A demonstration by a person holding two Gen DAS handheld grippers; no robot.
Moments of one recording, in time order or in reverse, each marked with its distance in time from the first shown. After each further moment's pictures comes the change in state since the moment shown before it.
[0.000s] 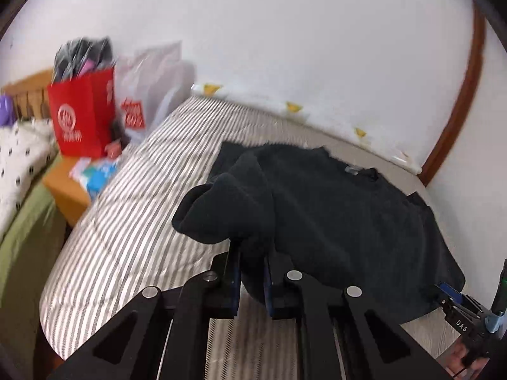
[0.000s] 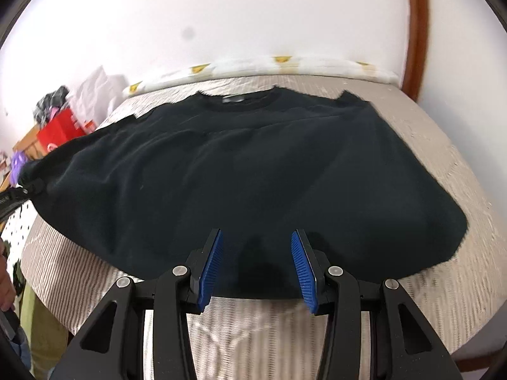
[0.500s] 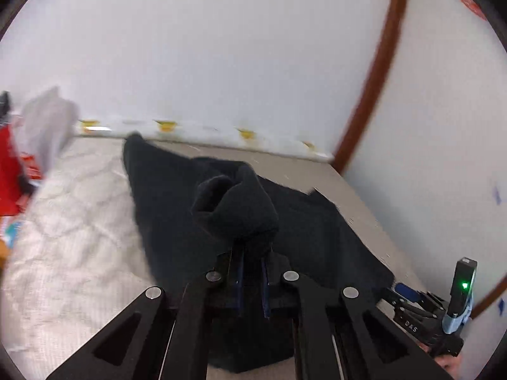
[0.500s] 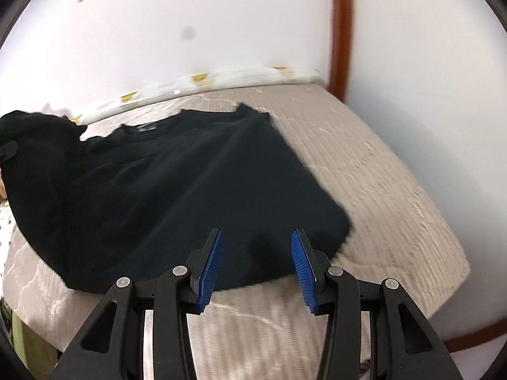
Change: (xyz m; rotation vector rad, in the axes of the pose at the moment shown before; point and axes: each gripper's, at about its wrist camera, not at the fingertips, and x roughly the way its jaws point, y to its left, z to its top) left arm 0.016 -0.145 0.029 0.190 0.030 -0.339; right arm -0.033 -0.100 0.001 0.137 -0.031 -0.198
